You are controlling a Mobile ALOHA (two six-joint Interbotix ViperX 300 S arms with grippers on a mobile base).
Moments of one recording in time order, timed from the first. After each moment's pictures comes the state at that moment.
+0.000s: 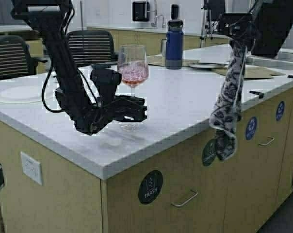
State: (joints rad) left arm -0.40 1.01 0.15 0.20 -1.26 -0.06; right arm 0.20 0.34 0.64 0.28 -1.22 0.06
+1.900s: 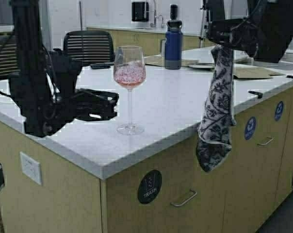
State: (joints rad) left arm -0.40 0.71 0.85 0.11 -1.64 0.02; right arm 0.29 0.24 0.82 0.20 -1.23 0.05
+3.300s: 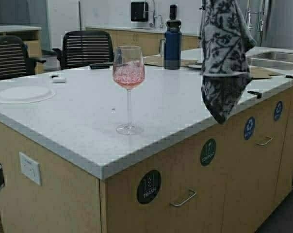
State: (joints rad) left arm -0.41 -0.54 0.73 0.03 -0.22 0.03; right arm 0.35 -0.43 0.57 0.09 -0.12 -0.06
